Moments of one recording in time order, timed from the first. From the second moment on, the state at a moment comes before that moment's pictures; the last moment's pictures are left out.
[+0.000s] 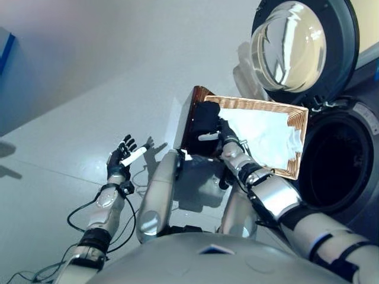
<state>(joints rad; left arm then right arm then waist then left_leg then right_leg) 0.12 0.29 -0.17 0.51 -0.58 -0.18 0.09 -0.67 -0.07 0.44 1.37 0.02 -0.04 -0.35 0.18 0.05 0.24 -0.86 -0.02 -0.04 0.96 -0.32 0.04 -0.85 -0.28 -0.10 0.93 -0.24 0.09</state>
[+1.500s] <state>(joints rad) 0.11 0.31 -0.16 0.52 -0.62 -0.18 0.04 -0.45 -0.18 0.11 1.19 0.75 -0.20 -0.13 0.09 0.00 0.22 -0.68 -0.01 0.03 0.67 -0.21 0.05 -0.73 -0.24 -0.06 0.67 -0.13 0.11</state>
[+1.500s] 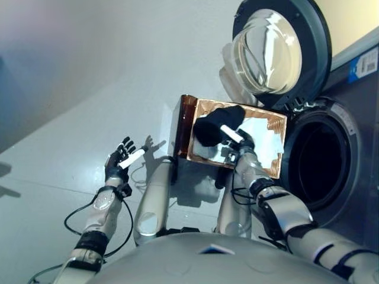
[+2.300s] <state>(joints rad) 0.09 0.21 -0.13 0.61 -0.65 -0.22 0.02 -0.31 -0.15 -0.24 1.16 1.21 -0.36 -0.09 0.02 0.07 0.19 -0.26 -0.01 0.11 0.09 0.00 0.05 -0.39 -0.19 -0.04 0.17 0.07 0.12</state>
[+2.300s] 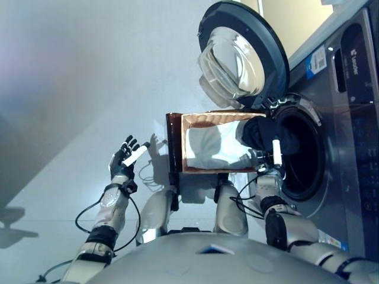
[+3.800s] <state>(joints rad) 0.17 0.29 -0.20 0.38 -0.71 -0.23 0.02 -0.64 -0.40 -0.52 1.21 1.39 -0.50 -0.31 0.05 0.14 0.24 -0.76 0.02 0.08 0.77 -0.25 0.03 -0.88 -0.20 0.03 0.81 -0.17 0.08</state>
